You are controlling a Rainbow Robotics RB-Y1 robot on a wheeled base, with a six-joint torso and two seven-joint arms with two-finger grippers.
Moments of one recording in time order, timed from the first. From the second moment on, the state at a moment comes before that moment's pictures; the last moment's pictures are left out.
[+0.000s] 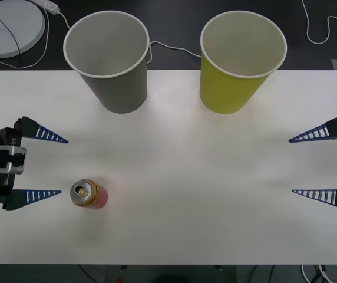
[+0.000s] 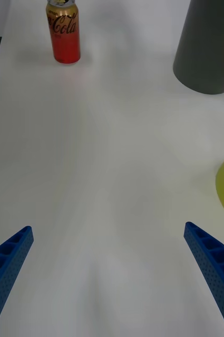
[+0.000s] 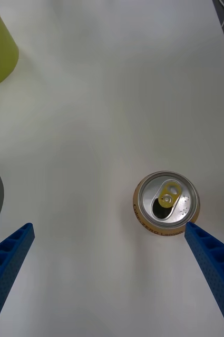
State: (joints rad) right arm -0.02 -0.75 -0.38 -1.77 1.51 -1.57 0.06; left arm -0.05 0.74 0.31 -1.93 -1.68 -1.57 -0.06
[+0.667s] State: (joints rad) right arm -0.02 -0.75 -0.38 -1.77 1.51 -1.57 0.06; left arm -0.04 0.77 0.32 -1.85 -1.60 -1.57 -0.06
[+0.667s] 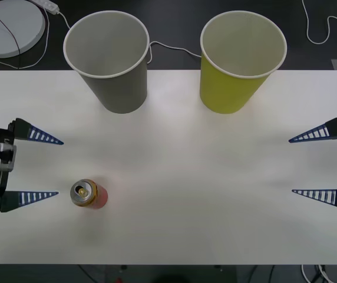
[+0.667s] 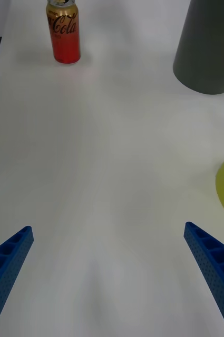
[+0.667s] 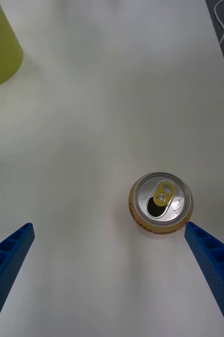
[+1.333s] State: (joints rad) right arm -0.02 -0.75 -0.38 -1.77 1.51 -1.57 0.06; left arm -0.04 0.77 0.30 -1.47 -1.45 -1.57 -0.44
